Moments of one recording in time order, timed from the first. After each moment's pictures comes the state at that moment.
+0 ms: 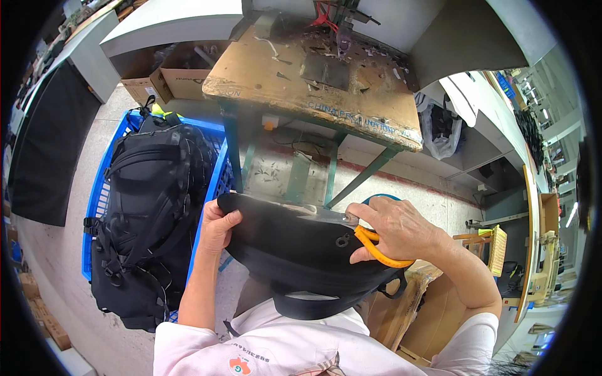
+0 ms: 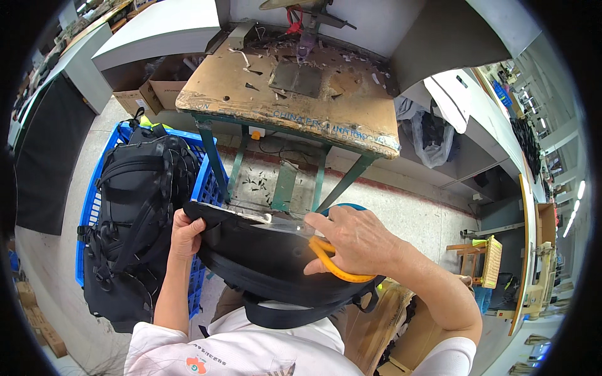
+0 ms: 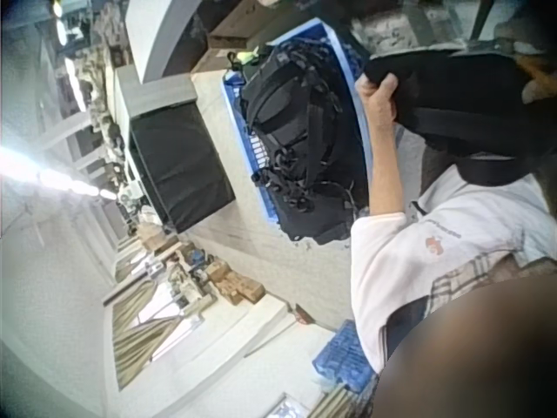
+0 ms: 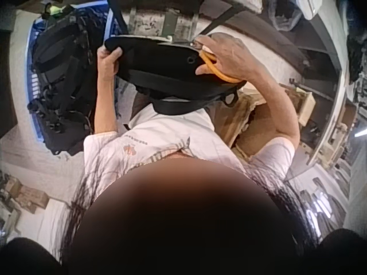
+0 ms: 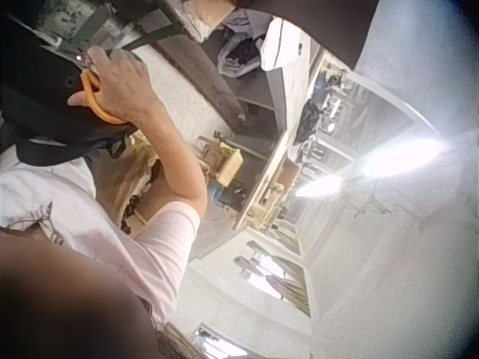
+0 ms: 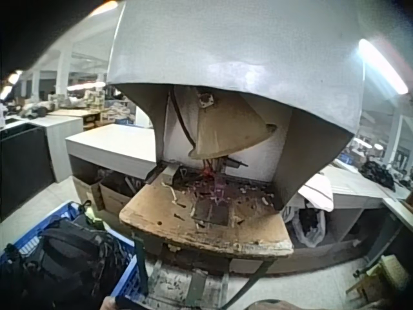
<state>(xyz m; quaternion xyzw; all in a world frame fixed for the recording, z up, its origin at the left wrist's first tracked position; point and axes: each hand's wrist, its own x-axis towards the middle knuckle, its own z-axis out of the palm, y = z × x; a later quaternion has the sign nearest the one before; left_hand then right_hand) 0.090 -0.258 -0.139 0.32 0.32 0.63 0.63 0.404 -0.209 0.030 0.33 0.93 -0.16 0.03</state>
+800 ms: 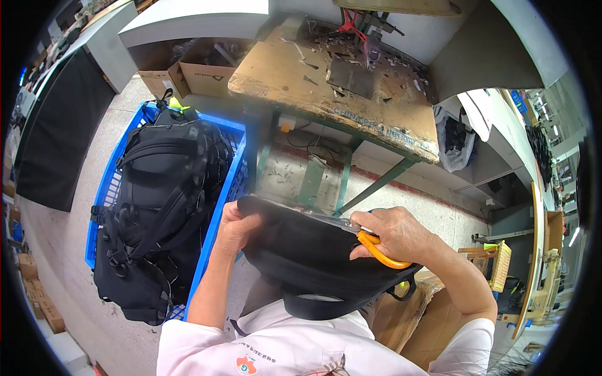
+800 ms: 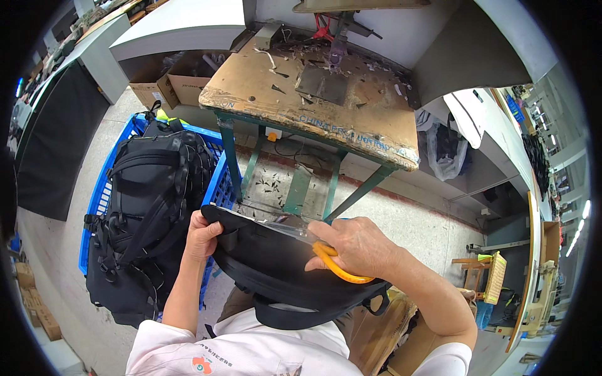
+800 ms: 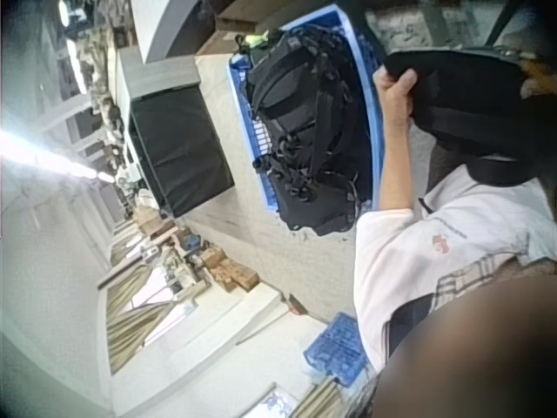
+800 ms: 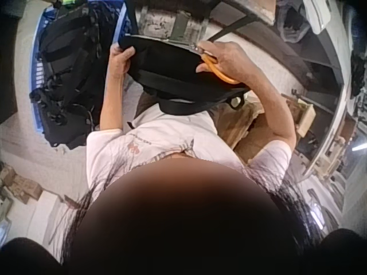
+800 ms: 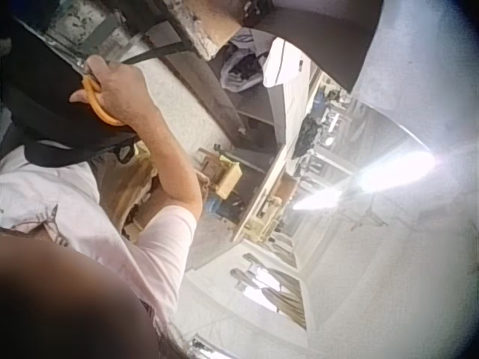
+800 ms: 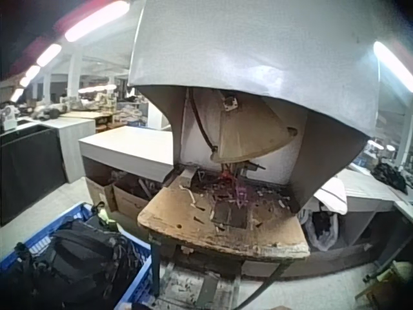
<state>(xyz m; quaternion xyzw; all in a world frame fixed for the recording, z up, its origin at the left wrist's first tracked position) 0.089 -0.264 -0.141 0.29 0.31 0.63 0.65 0.384 -0.200 0.001 0.28 0.94 -0.20 -0.01</state>
